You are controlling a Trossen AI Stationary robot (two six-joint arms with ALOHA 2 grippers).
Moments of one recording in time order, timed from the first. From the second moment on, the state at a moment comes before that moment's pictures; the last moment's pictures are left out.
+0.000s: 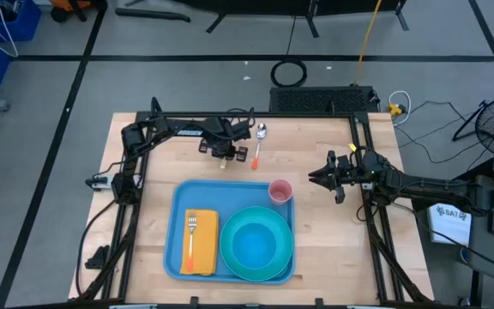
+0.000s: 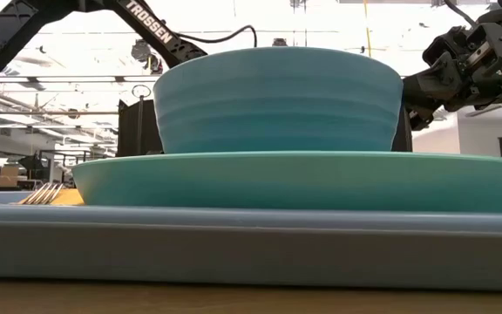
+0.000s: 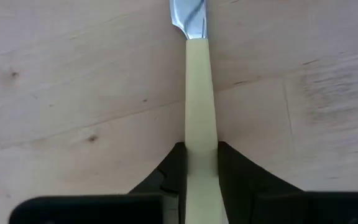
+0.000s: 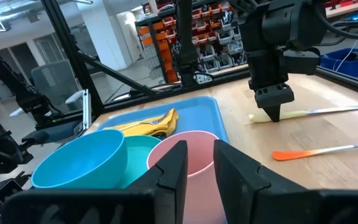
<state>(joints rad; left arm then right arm) 0.43 2.08 1.41 -0.84 -0.07 -0.89 -0.33 0.41 0.02 0.36 -0.37 0.24</state>
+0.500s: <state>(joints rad) 0.42 2.08 1.41 -0.83 -0.05 -0.89 -0.33 0.41 0.02 0.35 -0.37 0.24</state>
